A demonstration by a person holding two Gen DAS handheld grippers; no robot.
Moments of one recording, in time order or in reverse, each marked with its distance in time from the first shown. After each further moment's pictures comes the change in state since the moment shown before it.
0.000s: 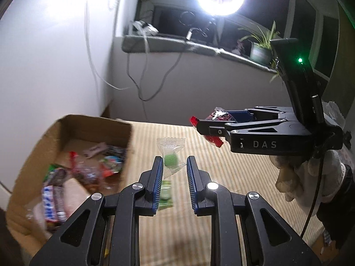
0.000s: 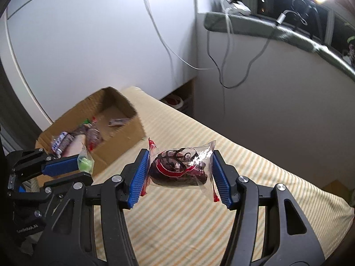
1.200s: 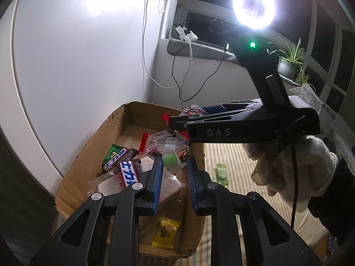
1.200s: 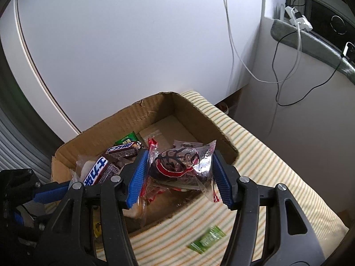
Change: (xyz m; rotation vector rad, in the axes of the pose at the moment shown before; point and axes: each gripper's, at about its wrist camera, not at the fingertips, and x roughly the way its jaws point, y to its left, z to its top) left arm -0.054 0.075 -0.030 -0.090 -0.027 0.128; right arm 0.075 0.124 0.048 -0.146 0.060 0.126
